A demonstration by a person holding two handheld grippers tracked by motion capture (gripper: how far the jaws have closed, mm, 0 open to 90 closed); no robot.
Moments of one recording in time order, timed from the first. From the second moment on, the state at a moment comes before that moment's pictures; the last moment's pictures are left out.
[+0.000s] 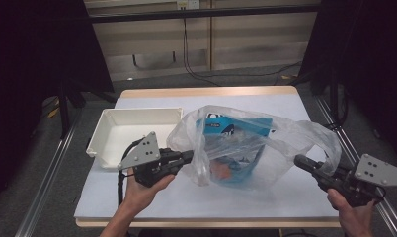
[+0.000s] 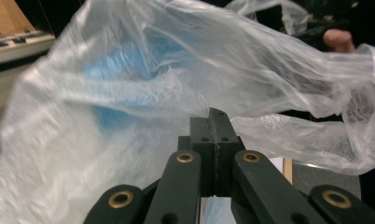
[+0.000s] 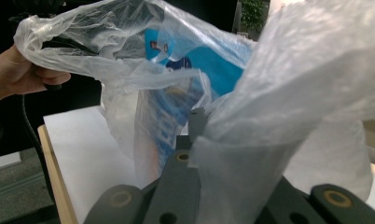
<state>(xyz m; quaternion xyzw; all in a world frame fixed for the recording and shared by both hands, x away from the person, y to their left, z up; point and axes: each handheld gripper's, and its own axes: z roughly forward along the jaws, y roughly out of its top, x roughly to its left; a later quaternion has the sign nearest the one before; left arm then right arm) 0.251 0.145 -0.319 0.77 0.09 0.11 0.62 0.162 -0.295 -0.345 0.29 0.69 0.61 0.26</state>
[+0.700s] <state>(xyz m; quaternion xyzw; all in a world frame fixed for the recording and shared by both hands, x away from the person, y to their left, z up) 0.284 0.186 -0.253 0.73 0.13 0.15 0.65 0.208 -0.309 -0.285 0.28 0.67 0.63 0.27</state>
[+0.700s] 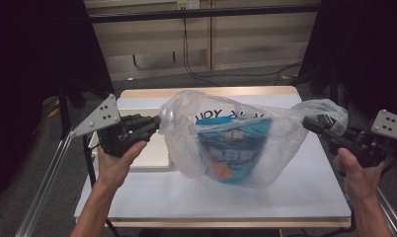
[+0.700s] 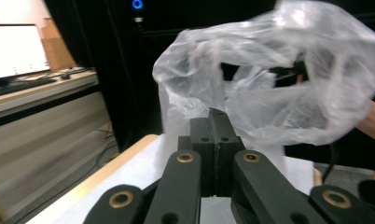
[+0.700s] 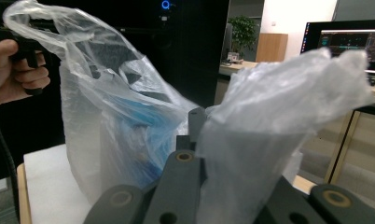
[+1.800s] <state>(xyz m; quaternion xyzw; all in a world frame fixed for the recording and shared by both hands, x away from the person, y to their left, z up) 0.309 0.231 -0.282 0.75 0.20 0.18 0.61 0.223 -0.306 -0.270 0.31 0.69 0.60 0.26</state>
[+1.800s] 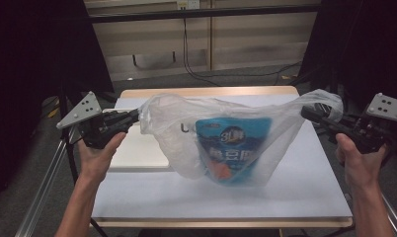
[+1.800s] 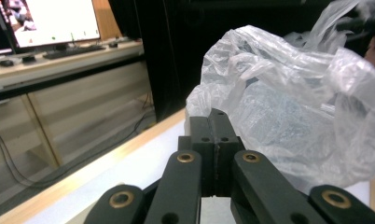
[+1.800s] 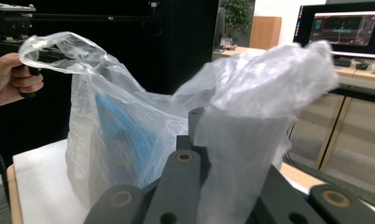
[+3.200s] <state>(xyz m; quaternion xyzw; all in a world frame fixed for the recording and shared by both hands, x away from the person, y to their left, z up) 0.303 0.230 -0.363 0.81 0.24 0.11 0.53 0.227 -0.313 -0.347 0.36 0.73 0.53 0.21</state>
